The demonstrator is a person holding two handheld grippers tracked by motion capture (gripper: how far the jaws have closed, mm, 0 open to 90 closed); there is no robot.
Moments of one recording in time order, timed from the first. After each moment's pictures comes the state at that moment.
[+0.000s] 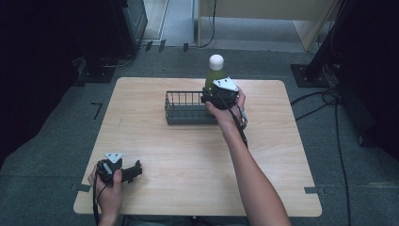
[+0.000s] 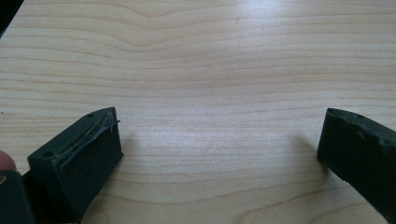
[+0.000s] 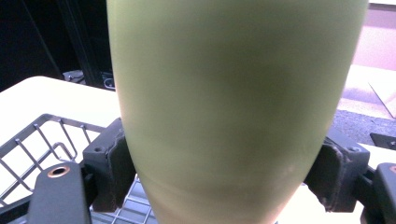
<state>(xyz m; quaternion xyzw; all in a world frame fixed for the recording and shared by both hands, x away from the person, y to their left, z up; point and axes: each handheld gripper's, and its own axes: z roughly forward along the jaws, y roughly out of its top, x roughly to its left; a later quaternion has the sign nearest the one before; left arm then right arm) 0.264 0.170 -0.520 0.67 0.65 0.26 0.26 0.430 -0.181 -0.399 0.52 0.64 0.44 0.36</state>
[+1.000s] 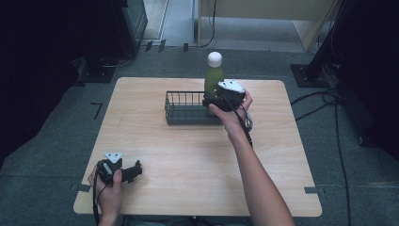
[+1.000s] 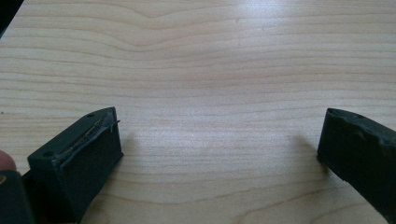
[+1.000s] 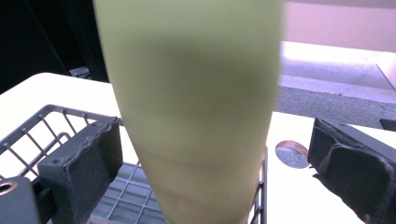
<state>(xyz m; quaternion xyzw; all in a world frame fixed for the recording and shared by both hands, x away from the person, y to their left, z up) 0.264 0.171 -0.519 0.67 0.65 0.26 0.26 0.421 -0.195 -0.400 0.54 0.64 0.44 0.33</state>
